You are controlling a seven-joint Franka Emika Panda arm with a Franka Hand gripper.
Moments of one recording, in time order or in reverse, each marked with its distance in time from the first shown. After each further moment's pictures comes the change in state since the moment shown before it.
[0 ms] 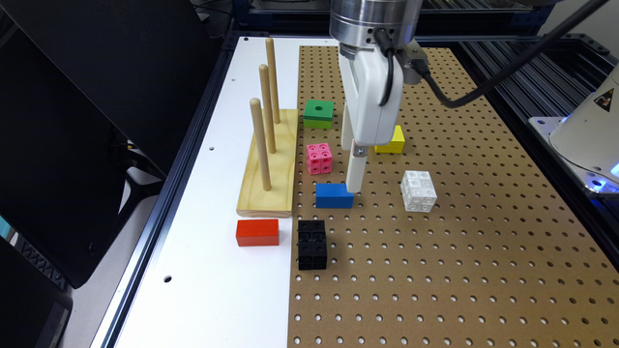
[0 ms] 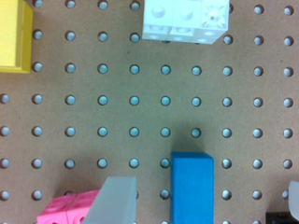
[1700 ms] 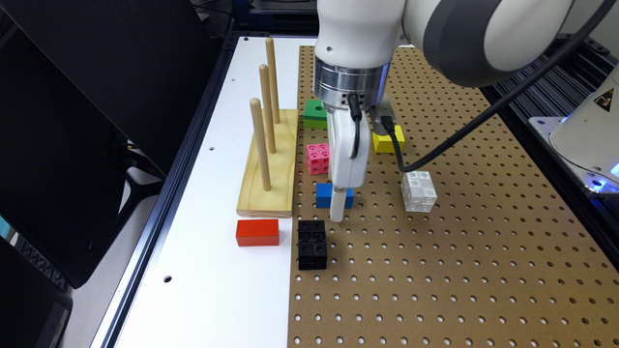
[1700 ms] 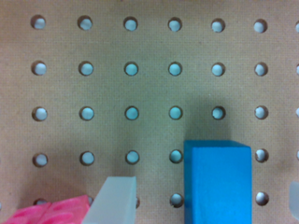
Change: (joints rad) arm -0.003 0.198 -0.010 0.038 -0.013 0.163 0.000
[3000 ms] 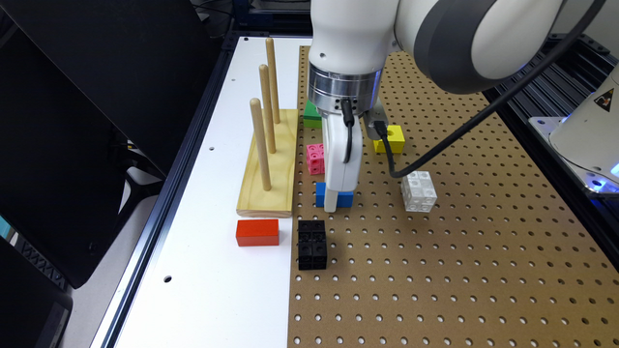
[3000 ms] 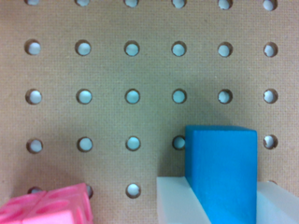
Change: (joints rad) arm 0.000 0.031 -0.002 0.022 -0.006 0.010 0.000
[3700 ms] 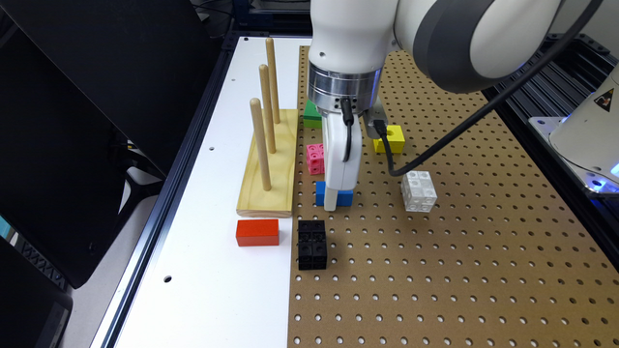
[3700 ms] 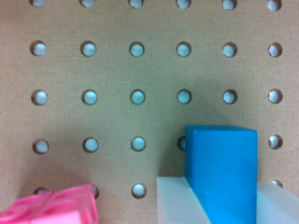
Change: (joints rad) arm 0.000 -0.009 -0.005 -0.002 -0.001 -0.005 0.000
